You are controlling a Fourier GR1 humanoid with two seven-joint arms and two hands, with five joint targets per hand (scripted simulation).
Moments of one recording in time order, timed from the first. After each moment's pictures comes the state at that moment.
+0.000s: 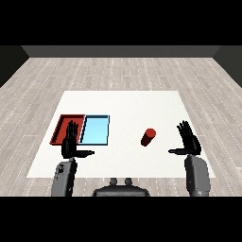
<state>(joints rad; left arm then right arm) 0.02 0.05 0.06 -1.64 0.11 -0.09 -0.44 -0.08 -0.28 -0.32 -1.34 -0.24 0.45 -0.34</state>
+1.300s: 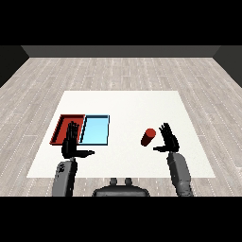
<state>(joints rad) 0.02 0.05 0.06 -1.61 0.12 -0.10 -0.46 -0.19 -0.15 -0.22 -1.08 -0.25 0.40 -0.39</state>
